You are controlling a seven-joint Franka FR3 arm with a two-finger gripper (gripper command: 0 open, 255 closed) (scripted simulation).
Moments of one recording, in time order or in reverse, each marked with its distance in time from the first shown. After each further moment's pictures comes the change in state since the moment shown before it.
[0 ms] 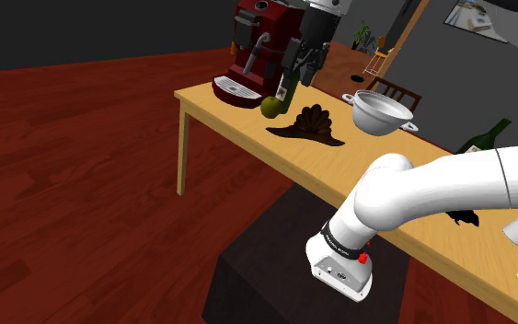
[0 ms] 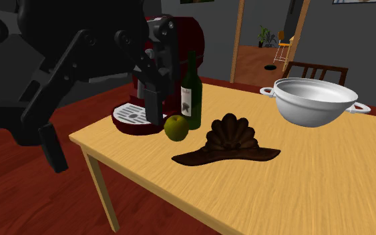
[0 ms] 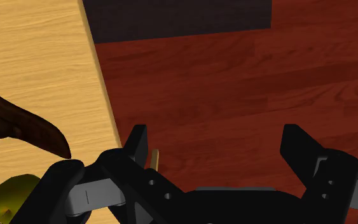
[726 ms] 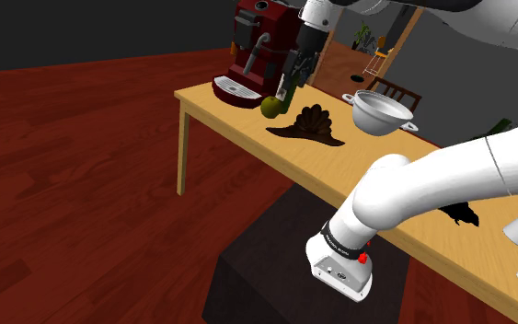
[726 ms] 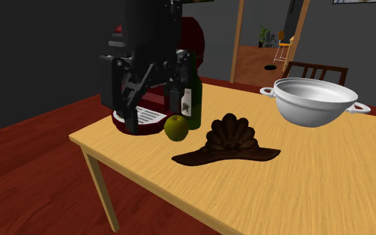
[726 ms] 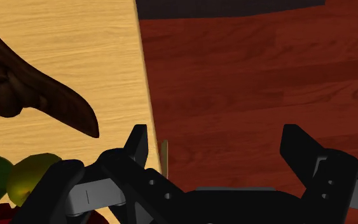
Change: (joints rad) arm -0.036 0.148 -0.181 -0.010 -0.099 0.168 -0.237
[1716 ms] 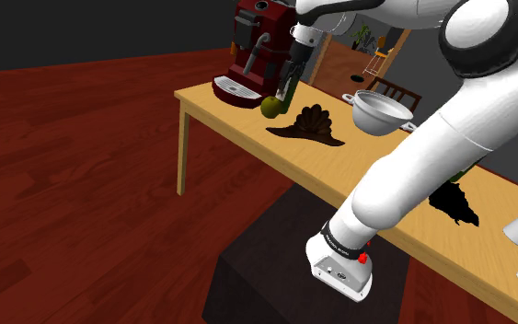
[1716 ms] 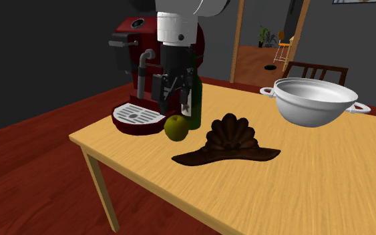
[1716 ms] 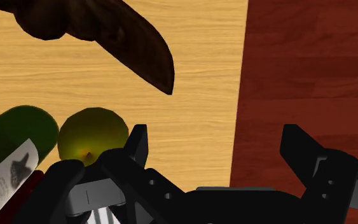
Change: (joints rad) arm -0.017 0.447 -0.272 0.225 0.048 0.231 -0.417
